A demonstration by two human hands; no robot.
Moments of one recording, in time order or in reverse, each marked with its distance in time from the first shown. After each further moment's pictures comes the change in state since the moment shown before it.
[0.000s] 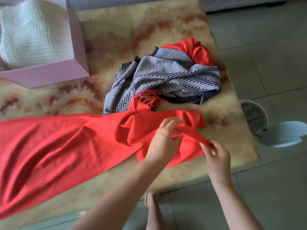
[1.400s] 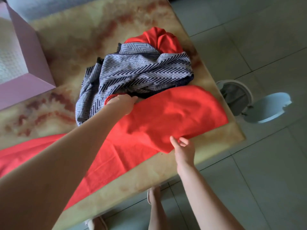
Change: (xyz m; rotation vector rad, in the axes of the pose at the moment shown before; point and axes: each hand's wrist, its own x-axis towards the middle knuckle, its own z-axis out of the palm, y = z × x) left_hand 0.129 -0.012 -0.031 1.019 -0.455 -0.412; right_hand 0.009 0.038 0.043 0.308 0.156 0.668
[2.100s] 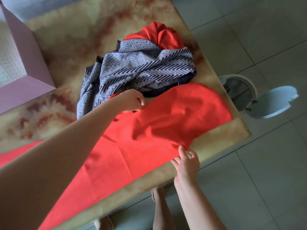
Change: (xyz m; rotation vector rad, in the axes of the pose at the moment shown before) left_hand 0.000 0.002 -0.015 -0.173 -0.072 0.326; right_hand -0.031 0.024 0.004 0.405 0.163 0.122
